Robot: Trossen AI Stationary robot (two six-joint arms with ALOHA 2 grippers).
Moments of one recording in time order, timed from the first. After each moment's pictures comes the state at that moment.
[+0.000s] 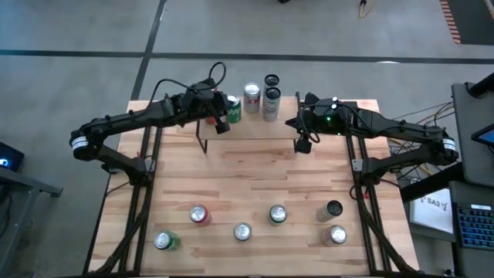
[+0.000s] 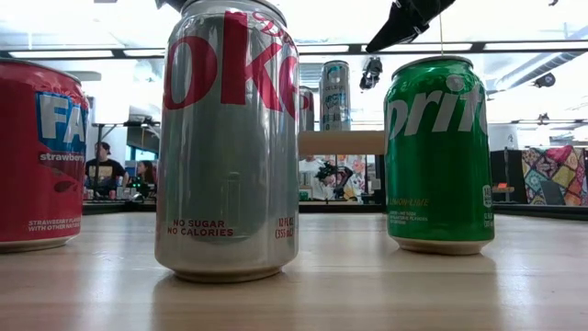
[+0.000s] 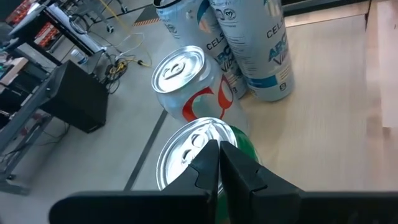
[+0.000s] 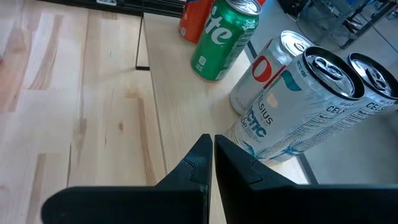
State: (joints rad) left arm 0.39 1.38 1.24 -0.36 -0.26 0.40; right arm -0.24 1.15 1.14 -0.52 0.13 -0.28
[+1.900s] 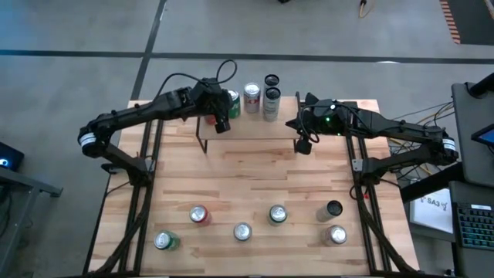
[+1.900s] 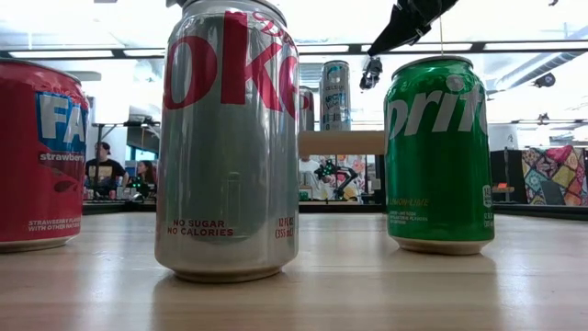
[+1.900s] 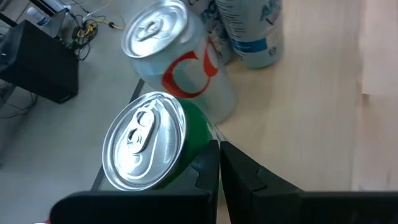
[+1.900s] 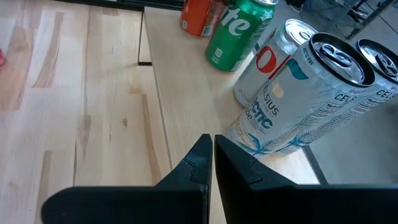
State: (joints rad) left arm 0.42 1.47 1.38 -0.59 -0.20 0.36; right arm -0.24 1.15 1.13 -0.54 0.13 -0.25
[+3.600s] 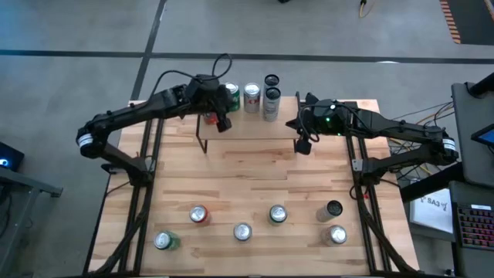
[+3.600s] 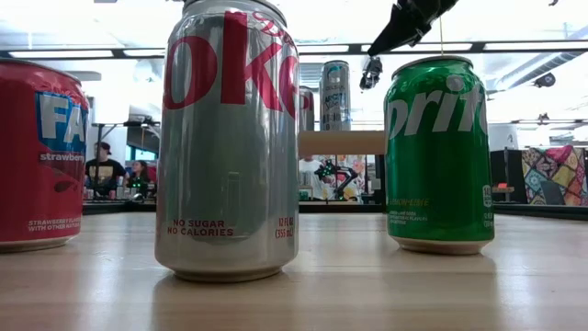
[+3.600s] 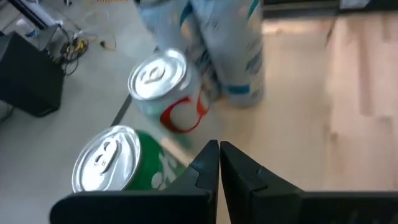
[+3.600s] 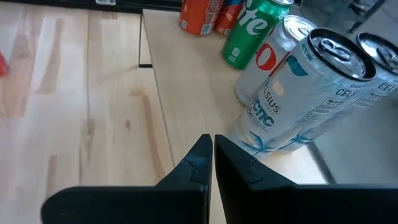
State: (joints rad) left arm 0.41 1.45 1.42 -0.56 -0.11 0.28; right arm -0.24 1.15 1.13 -0.54 0.12 -0.20
